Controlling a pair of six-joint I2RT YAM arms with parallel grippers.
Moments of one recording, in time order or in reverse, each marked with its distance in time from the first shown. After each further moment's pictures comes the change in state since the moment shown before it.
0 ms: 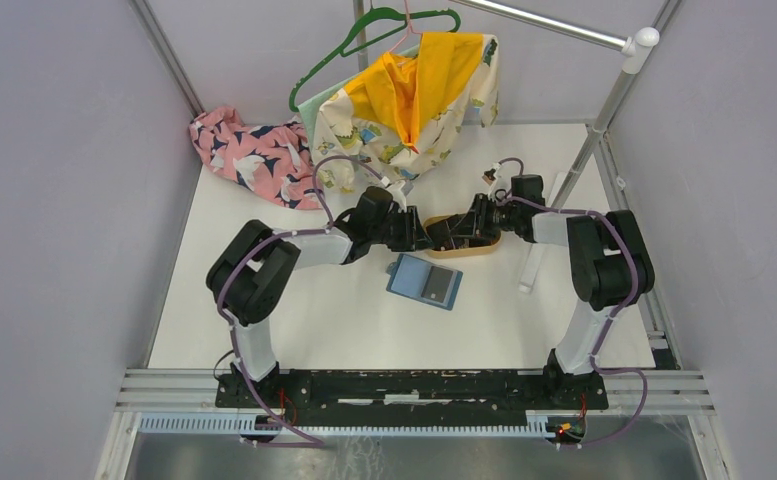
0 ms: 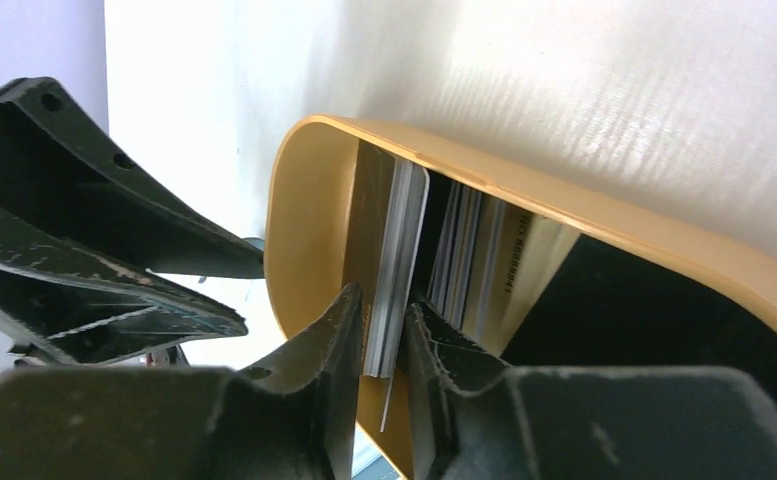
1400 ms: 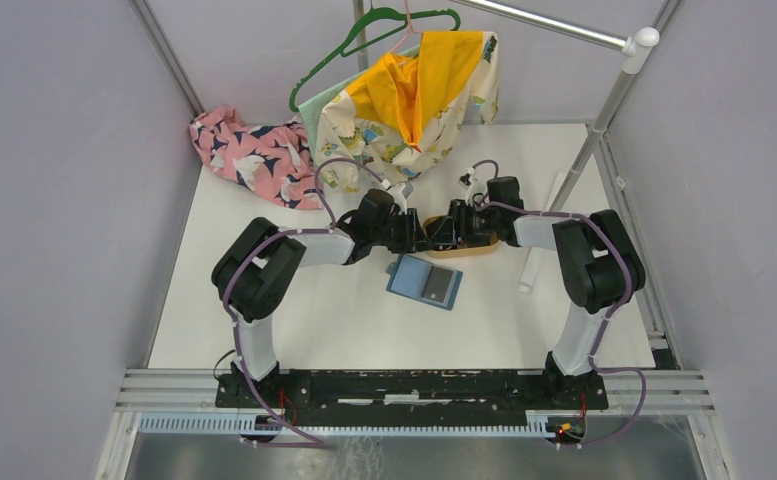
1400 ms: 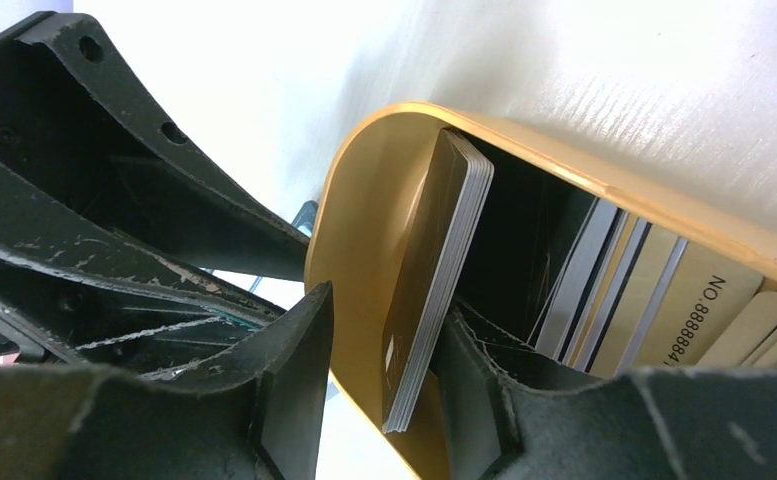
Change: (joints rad) left arm 0.000 0.031 0.000 0.017 -0.008 0.000; right arm 0.134 0.000 0.008 -0.001 0.076 -0.037
